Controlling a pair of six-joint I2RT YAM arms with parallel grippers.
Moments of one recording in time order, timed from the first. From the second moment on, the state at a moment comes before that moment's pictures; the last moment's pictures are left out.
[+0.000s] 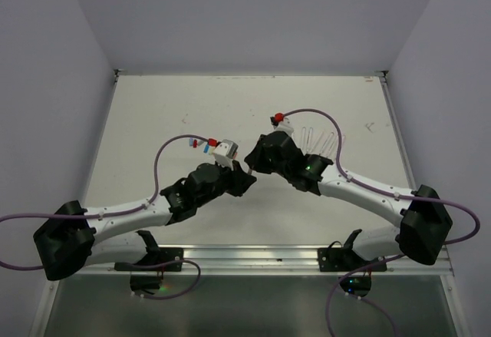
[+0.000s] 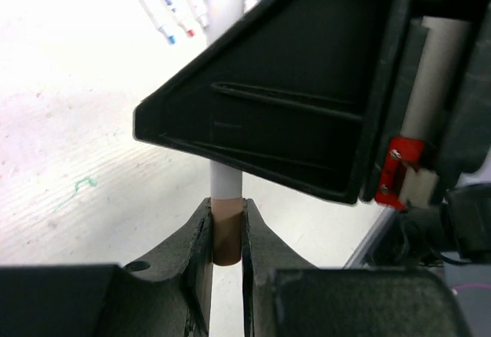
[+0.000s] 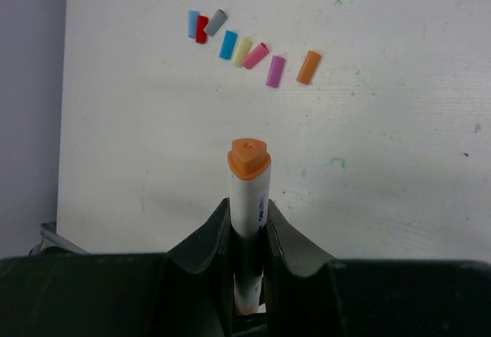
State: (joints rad) left arm -0.96 1.18 0.54 0.29 -0.13 -0.61; right arm 0.89 1.35 0.96 -0.22 0.27 0.90
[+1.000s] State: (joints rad) left arm -0.82 1.28 0.56 0.45 0.17 -0.53; right arm 0.35 1.24 0.93 -0.30 0.05 0.75
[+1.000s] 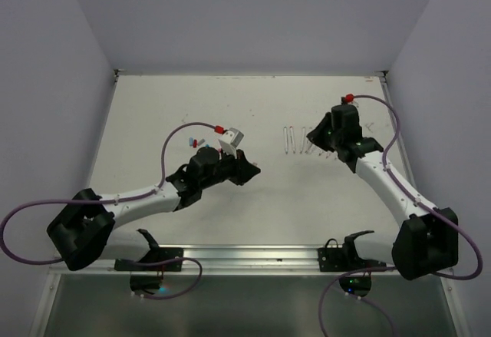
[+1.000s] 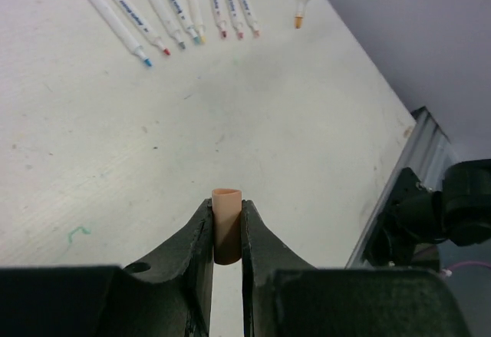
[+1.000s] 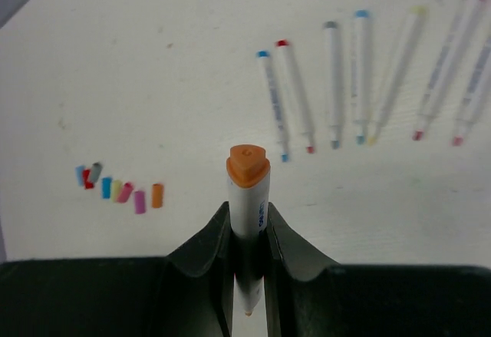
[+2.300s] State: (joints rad) left arm -0.70 1.92 1.06 0.11 -0.16 -0.23; right arm -0.11 1.85 1.19 -0.54 0.22 0.47
